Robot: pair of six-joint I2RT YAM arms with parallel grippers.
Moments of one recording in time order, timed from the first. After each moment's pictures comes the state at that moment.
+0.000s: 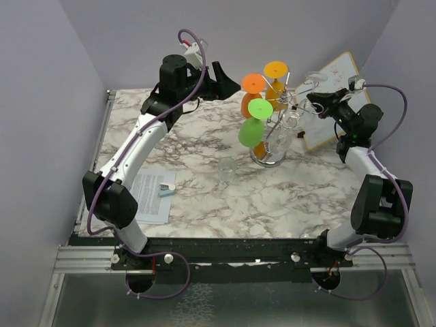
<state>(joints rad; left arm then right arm) -0.42 1.68 1.72 -0.17 0.46 -0.53 -0.20 1.52 0.95 0.84 -0.75 0.31</state>
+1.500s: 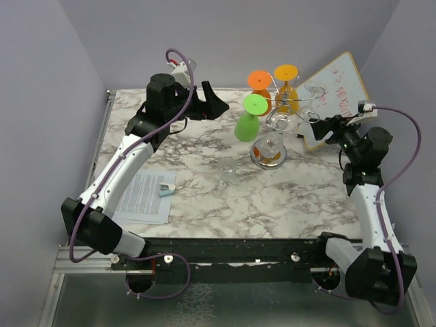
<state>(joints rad) -0.42 1.45 1.50 -0.26 0.40 -0.49 -0.20 1.04 0.76 0.32 -0.56 0.28</state>
